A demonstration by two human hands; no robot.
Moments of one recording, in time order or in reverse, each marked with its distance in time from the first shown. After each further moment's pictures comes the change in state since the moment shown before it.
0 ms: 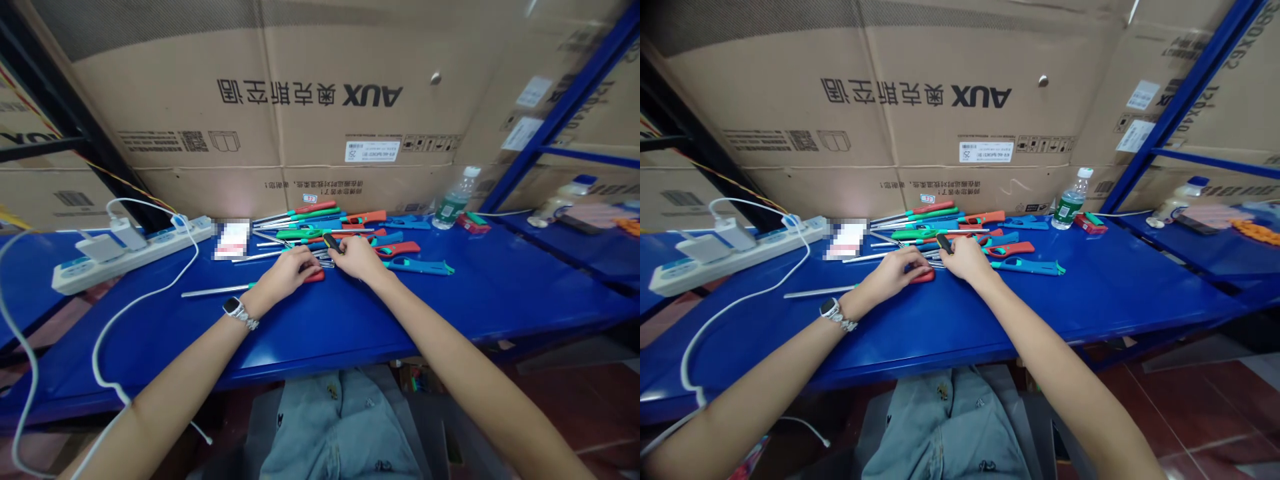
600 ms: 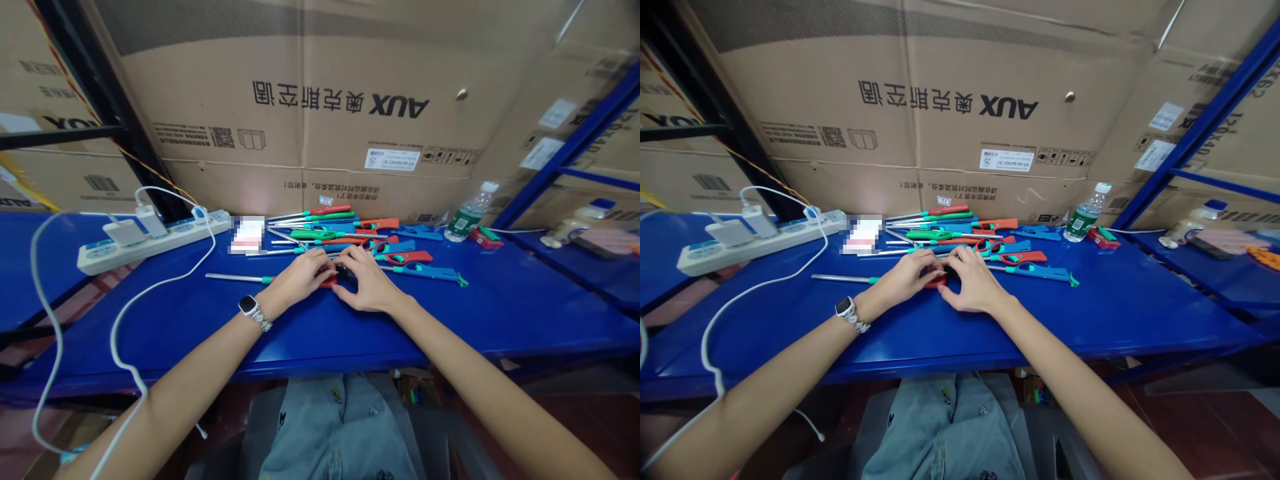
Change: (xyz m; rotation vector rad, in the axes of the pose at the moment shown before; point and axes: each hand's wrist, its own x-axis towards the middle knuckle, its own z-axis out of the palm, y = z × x) left_hand -0.008 0.017 -0.001 -0.011 0.024 0.001; right_hand -0.044 -0.006 -0.005 -0.010 -0.102 -0.600
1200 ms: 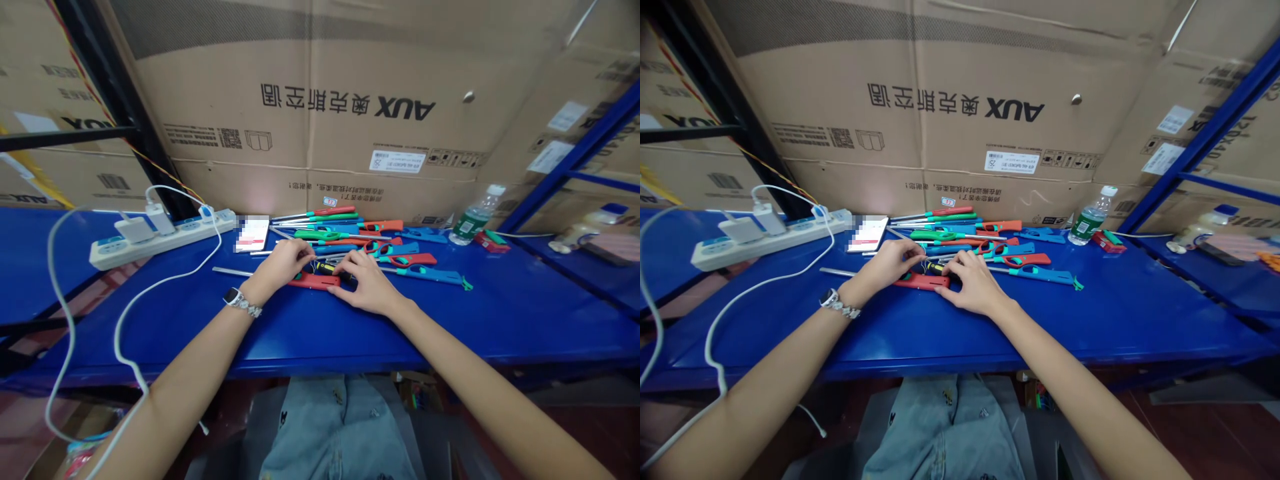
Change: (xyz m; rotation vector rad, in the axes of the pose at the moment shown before) left_hand -0.002 -0.036 -0.028 0.139 0.100 -0.160; right_hand 0.001 0.001 0.006 0.011 0.010 0.037
